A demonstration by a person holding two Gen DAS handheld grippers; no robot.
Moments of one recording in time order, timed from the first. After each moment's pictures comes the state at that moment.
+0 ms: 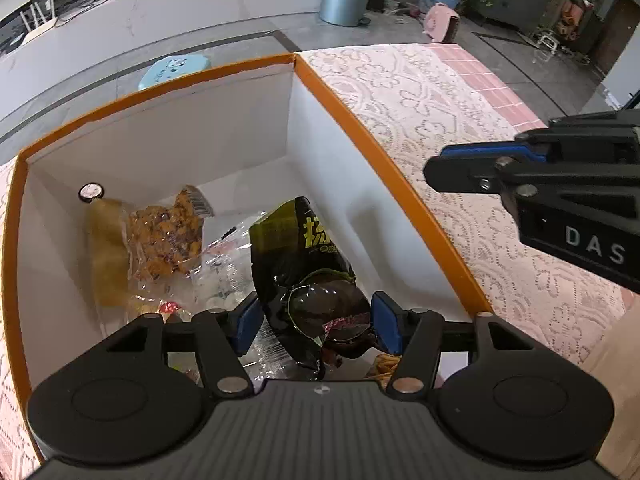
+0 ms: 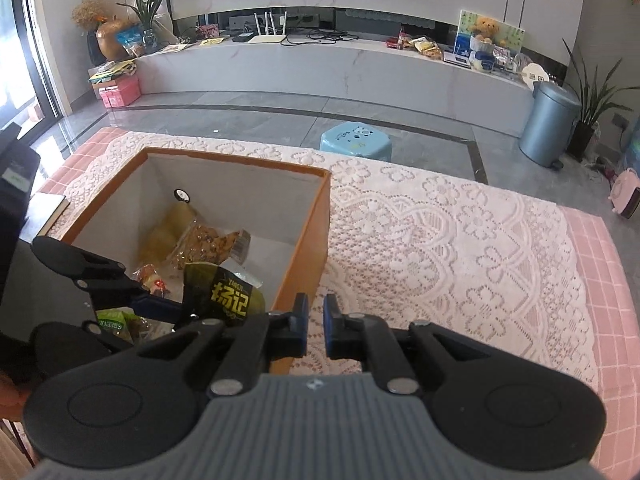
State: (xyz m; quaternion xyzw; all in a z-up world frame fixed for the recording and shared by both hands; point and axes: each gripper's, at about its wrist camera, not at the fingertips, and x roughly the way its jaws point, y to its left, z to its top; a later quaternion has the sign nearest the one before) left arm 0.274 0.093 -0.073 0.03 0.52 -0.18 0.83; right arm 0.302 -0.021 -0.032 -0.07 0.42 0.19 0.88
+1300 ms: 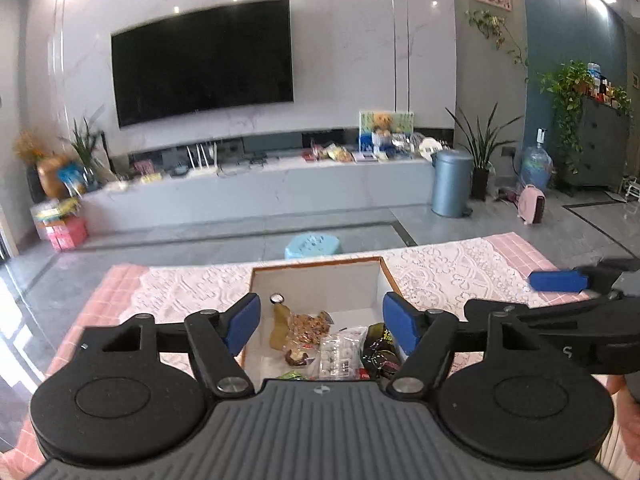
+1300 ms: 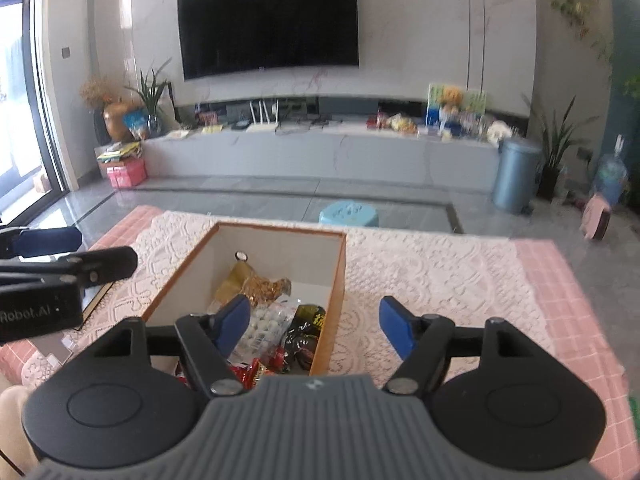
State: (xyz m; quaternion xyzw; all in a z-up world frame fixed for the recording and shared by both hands) left arm 0.067 0.091 0.087 0.03 0.24 0.03 0.97; right arm 0.129 -0.047 0.071 -0.03 0.29 0.17 0.94
